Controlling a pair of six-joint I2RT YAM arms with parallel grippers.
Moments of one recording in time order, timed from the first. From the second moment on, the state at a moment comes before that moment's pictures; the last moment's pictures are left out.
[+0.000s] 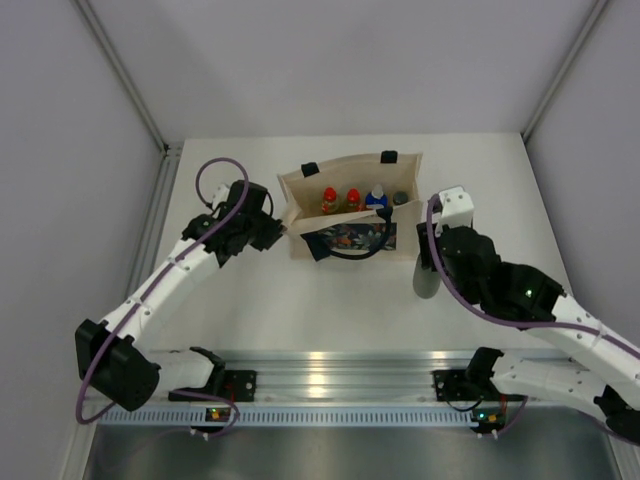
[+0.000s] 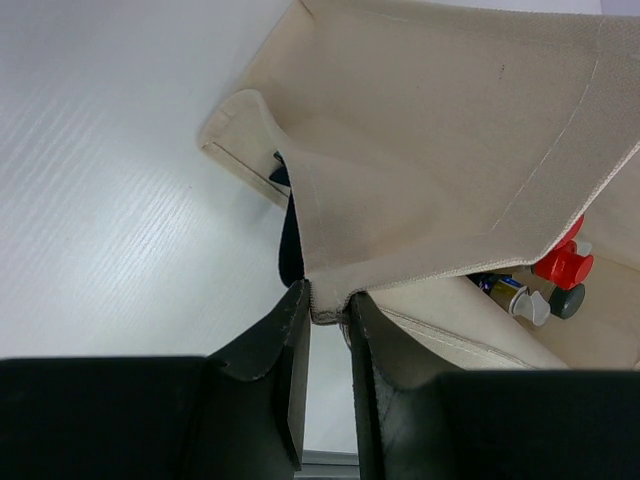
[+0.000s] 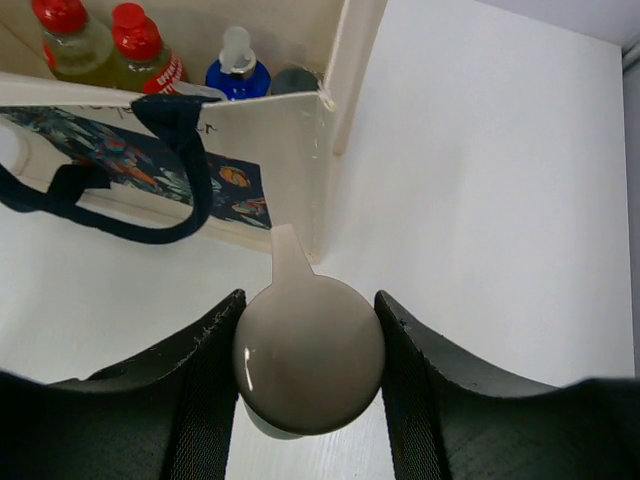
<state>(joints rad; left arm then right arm) -0.48 1.25 1.14 -0.72 -0.19 -1.31 0.96 0.85 1.11 -0.75 0.72 0.19</state>
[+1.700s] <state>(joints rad) -0.47 1.30 1.21 -0.76 -0.12 -1.26 0.87 1.56 1.79 -0.61 0.38 0.18</state>
